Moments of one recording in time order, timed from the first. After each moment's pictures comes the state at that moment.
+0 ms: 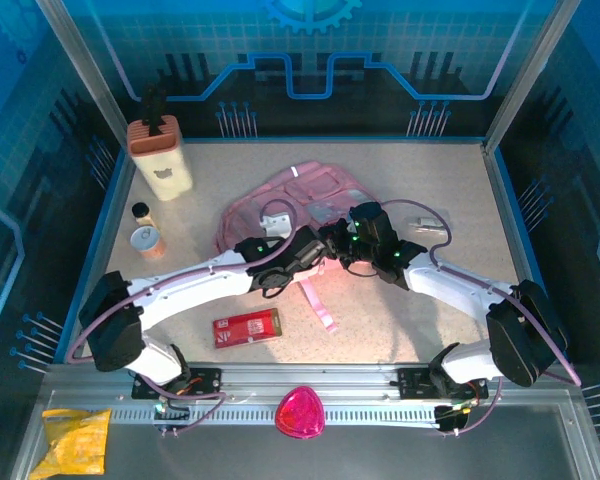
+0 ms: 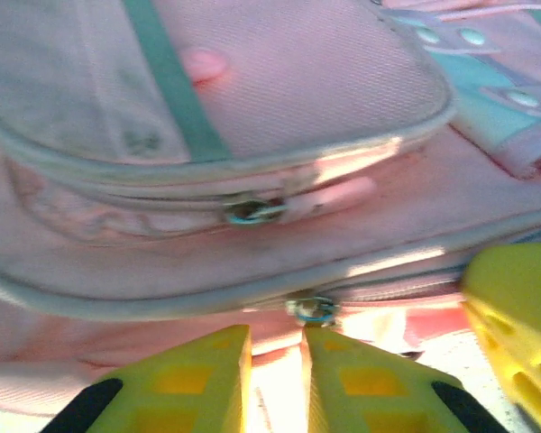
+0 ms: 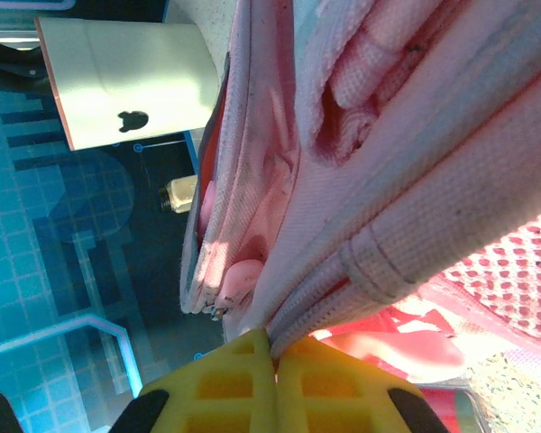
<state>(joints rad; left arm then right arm) -0.93 1.51 1.17 -0.73 -0.54 -1.12 0.63 1.38 0.82 0.04 -0.30 1.41</state>
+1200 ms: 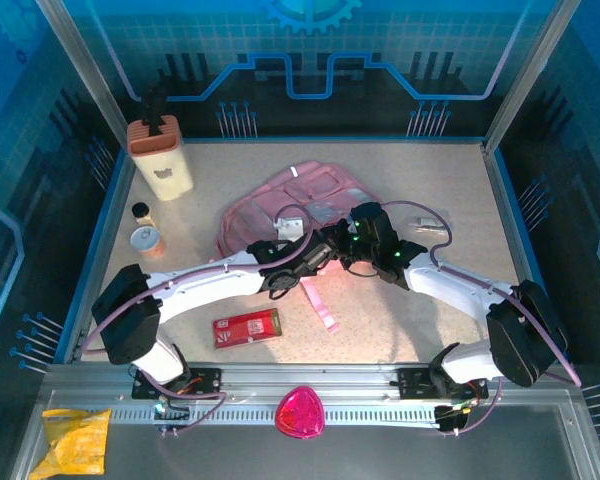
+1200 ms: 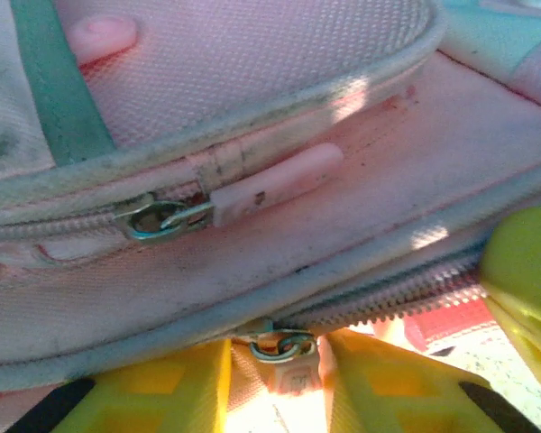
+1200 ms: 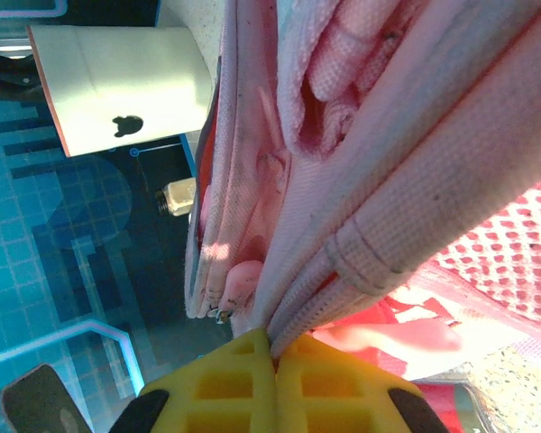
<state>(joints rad) -0.94 1.60 1.16 -0.64 -0.53 -0.97 0.63 1.38 0.82 0.03 -0.30 1.44</state>
